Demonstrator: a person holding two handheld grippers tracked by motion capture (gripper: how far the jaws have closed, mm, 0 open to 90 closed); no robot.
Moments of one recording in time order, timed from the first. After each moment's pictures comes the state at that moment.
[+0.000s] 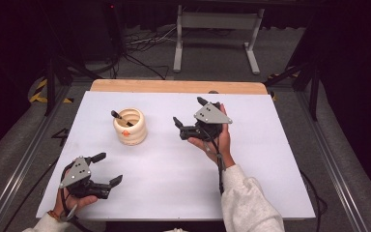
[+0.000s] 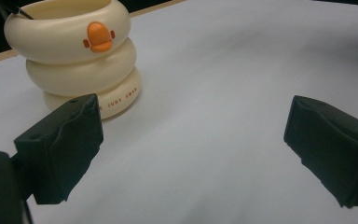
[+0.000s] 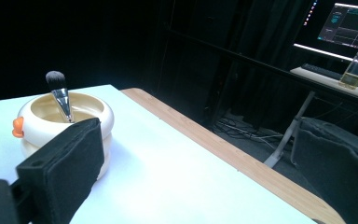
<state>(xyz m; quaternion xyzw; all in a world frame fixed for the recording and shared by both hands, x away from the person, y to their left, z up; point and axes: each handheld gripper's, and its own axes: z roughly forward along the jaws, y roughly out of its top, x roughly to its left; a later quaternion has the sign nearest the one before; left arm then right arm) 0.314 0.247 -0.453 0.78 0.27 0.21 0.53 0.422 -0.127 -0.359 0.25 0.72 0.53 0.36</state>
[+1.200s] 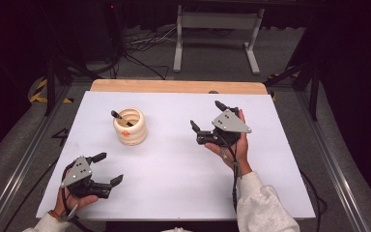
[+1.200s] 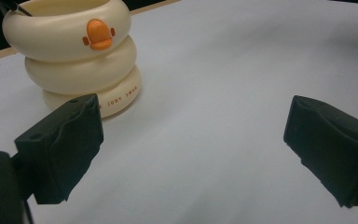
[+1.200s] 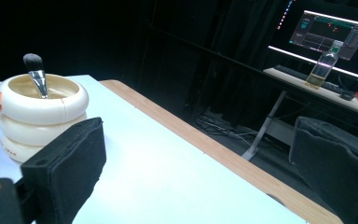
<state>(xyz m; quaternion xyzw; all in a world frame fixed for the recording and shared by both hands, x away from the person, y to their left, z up) 0.316 0.245 -0.454 0.78 0.28 0.21 0.53 0.400 -0.170 -0.358 0.26 0.71 0.51 0.40</state>
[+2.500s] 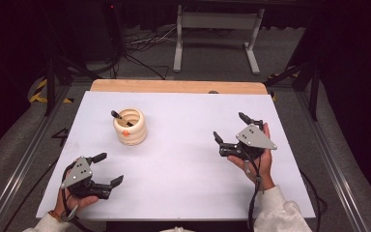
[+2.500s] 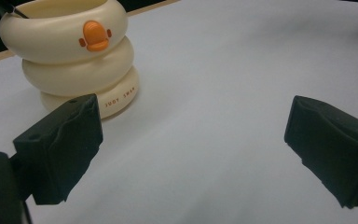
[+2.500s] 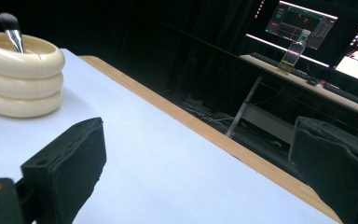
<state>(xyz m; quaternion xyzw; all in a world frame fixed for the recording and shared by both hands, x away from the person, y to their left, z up) 0.314 0.245 -0.454 0.78 0.27 0.21 0.53 0.365 -0.226 -0.369 0.27 0.71 0.48 0.43</state>
